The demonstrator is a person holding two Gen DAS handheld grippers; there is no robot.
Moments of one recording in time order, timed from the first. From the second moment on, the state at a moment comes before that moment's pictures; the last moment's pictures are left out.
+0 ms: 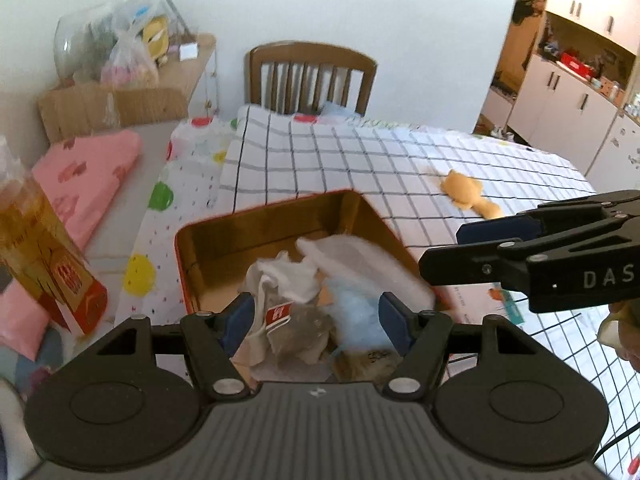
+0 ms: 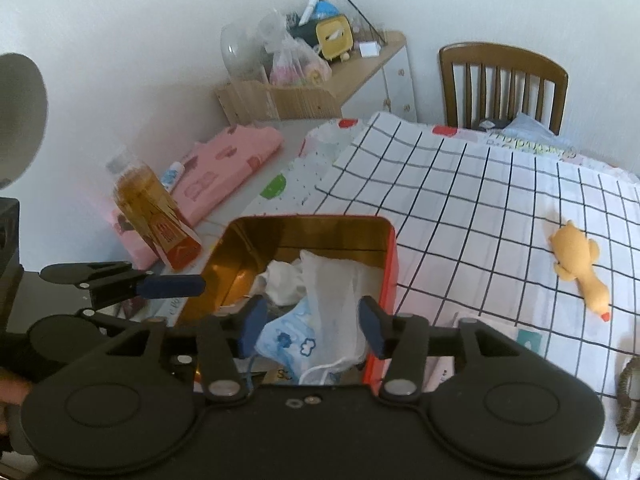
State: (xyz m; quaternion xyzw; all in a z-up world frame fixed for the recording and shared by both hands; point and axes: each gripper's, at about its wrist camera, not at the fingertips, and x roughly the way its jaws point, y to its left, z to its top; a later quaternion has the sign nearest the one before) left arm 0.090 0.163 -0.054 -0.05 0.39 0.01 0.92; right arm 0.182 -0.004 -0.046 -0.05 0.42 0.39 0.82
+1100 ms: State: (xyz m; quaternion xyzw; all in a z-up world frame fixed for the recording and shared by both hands) left arm 0.086 0.030 0.006 -0.03 0.31 -0.13 0.94; right arm 0.100 -0.177 0.019 0.04 0.34 0.30 0.89
